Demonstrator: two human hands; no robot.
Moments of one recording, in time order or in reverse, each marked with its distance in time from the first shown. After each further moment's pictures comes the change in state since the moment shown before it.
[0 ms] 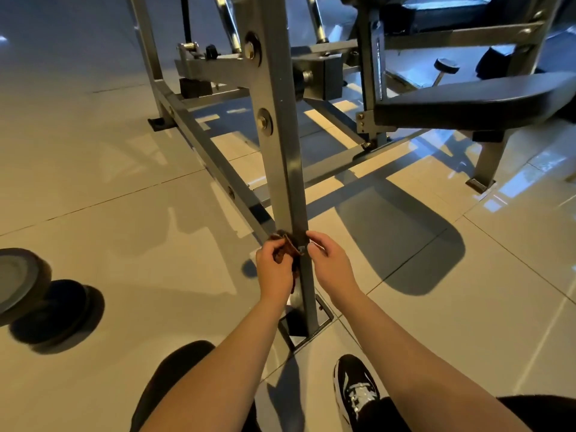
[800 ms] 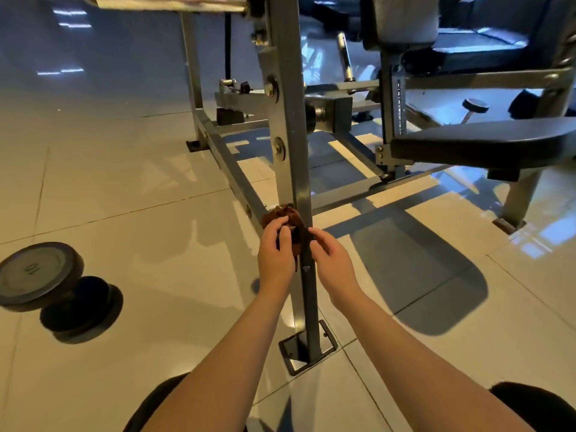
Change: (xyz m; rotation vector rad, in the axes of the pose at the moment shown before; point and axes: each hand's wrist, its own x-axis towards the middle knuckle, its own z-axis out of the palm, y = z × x) left_hand -0.004 0.070 -0.001 -0.021 0.097 0.269; right_hand 0.013 -0.034 -0.017 0.123 -0.096 -0.127
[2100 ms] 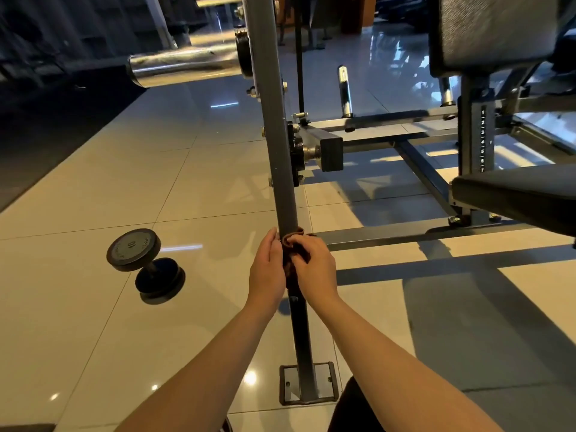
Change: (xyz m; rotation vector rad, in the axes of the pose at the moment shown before) left_hand -0.020 0.077 0.070 0.193 0.296 -0.134; right_hand 0.074 -0.012 -0.036 -0.064 -0.304 -0.358
